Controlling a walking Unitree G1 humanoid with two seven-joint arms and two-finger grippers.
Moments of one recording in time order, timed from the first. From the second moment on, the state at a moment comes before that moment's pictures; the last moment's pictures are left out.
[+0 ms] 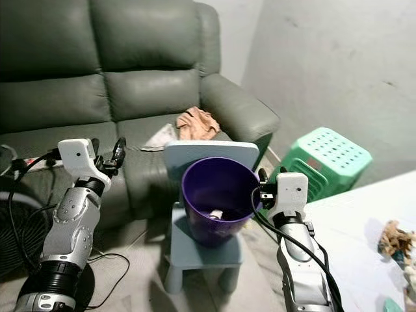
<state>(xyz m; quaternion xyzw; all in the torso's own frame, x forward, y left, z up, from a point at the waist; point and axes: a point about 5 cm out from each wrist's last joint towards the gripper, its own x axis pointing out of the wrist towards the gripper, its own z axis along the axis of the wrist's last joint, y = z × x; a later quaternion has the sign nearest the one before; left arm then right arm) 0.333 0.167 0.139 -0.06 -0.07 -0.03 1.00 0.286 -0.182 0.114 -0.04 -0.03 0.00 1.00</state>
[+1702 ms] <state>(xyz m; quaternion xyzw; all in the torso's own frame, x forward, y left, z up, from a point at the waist) 0.342 0.157 0.147 -0.07 -0.08 -0.05 0.99 0.295 -0.173 0.113 -0.05 -0.03 0.01 1.00</state>
